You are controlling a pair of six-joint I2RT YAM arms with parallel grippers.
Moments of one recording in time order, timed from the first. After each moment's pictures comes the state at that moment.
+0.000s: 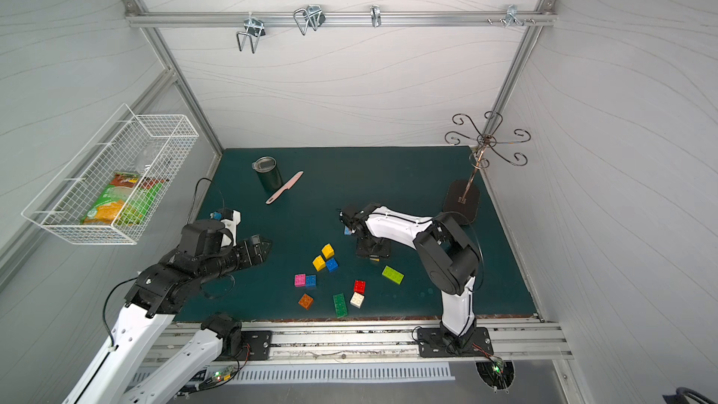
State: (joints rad) left arm -0.34 0.67 0.89 -1.03 0.06 -0.58; right arm 0.85 1.88 1.27 -0.98 0.14 0.89
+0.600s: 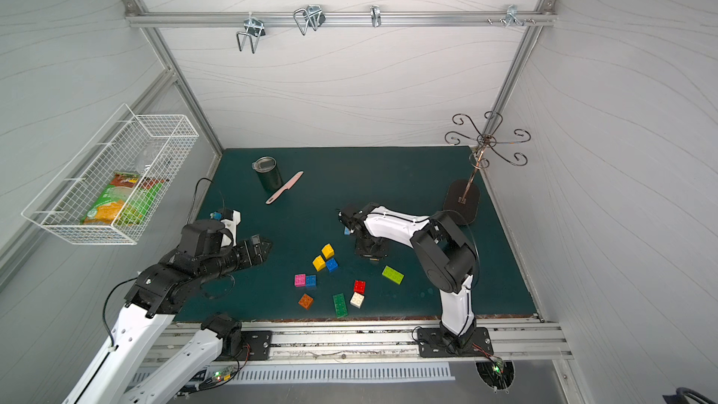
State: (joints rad) left arm -0.34 0.67 0.89 -1.03 0.06 -0.58; right arm 0.85 1.90 1.27 -0.96 0.12 0.89
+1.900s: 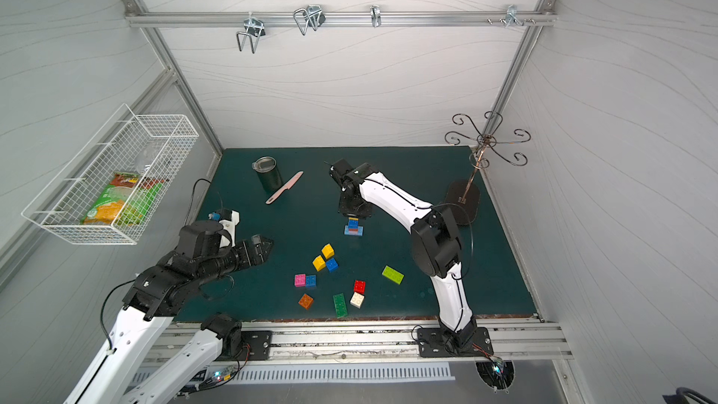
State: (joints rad) left arm -0.34 0.65 0.89 -1.03 0.06 -0.58; right arm 0.77 2.06 1.85 -1.12 0.03 0.76
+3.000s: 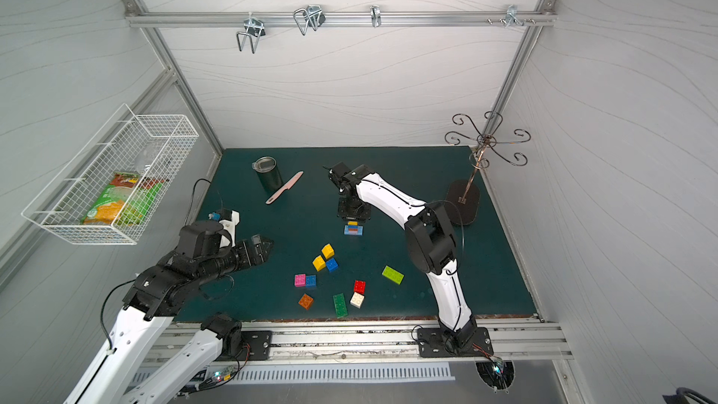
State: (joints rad) left arm -0.34 0.65 0.89 -1.03 0.06 -0.58; right arm 0.77 2.12 1.88 -1.16 -0.01 0.71
